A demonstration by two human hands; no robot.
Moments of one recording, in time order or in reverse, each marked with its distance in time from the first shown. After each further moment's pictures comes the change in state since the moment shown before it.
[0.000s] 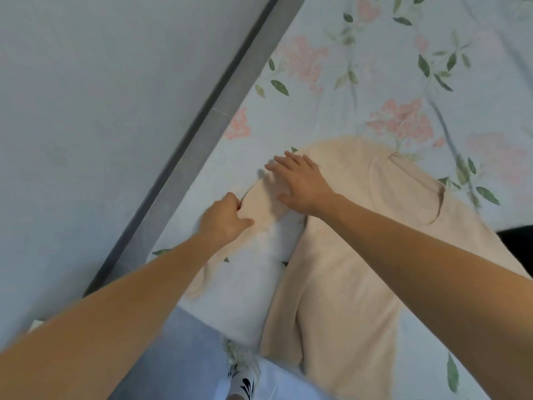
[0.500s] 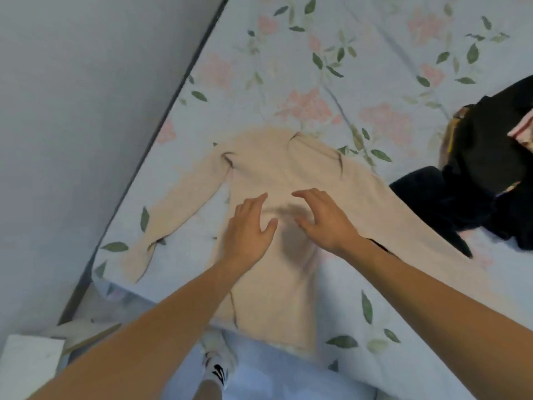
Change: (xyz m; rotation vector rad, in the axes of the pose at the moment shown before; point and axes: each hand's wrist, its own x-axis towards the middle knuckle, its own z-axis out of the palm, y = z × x) left_hand -0.140 0.179 0.129 -0.121 0.202 0.379; right_hand -0.276 0.090 -0.012 0.389 0.206 0.281
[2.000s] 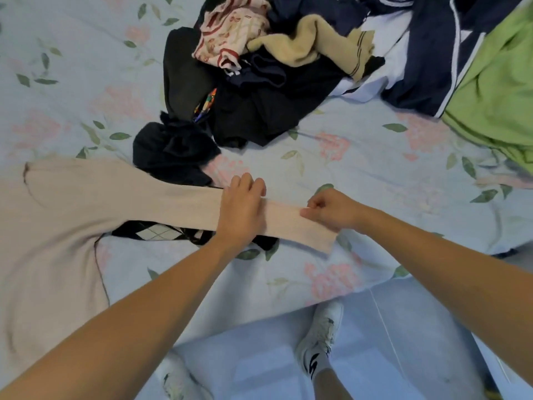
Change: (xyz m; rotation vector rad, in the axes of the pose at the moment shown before) left_hand -0.117 0.355 0.376 0.467 -0.209 0.789; right_hand -0.406 0.402 -0.140 0.567 -0.026 0.644
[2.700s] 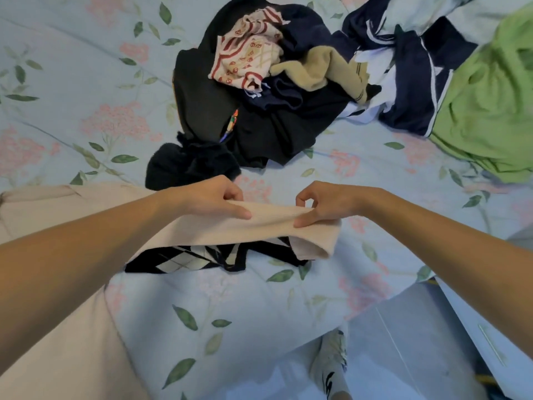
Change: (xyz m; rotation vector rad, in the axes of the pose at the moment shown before) left_hand 0.077 -0.163 -0.095 -0.508 -0.824 0.158; right_hand 0.020 -0.137 0.007 -0.254 -0.121 0.038
